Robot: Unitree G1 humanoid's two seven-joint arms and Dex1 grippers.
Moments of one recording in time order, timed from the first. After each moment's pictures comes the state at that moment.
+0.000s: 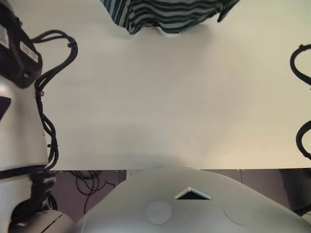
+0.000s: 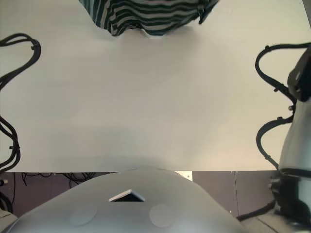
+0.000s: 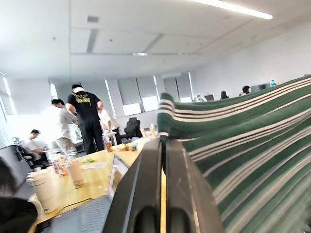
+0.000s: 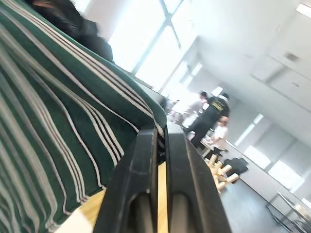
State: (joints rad) left arm -1.40 0.57 0.28 1.26 -0.16 -0.13 -0.97; right arm -1.26 -0.69 -0.12 0.95 0.08 -0.26 0.89
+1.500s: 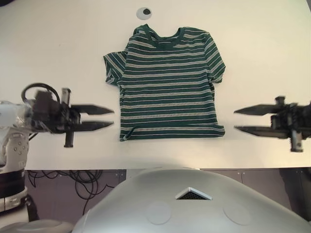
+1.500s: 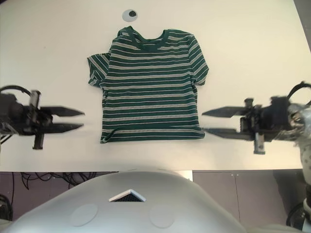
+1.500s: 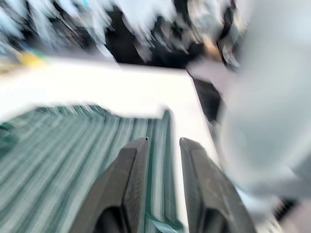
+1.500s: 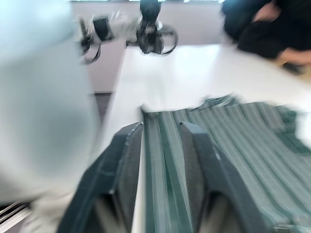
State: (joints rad) left arm 0.15 0.82 0.26 -0.25 -0.80 0.29 -1.41; right arm 0.25 -0.92 -0.34 -0.48 0.88 0.32 1.27
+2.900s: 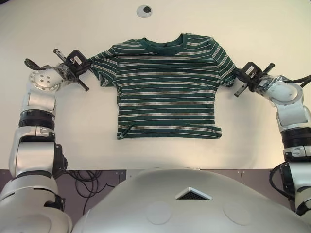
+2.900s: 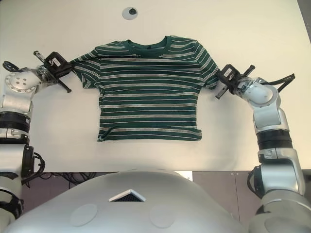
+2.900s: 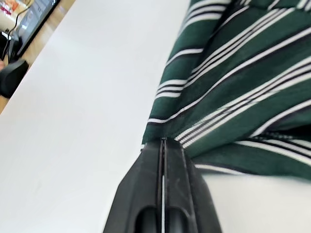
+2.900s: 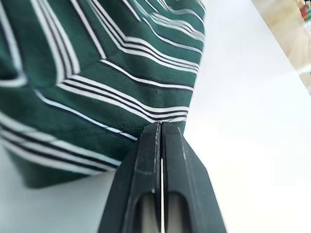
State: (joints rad) left arm -0.40 0.66 -0.12 0.75 0.11 -0.18 -0.68; right arm -0.18 -0.67 0.13 0.38 -0.12 -0.12 0.63
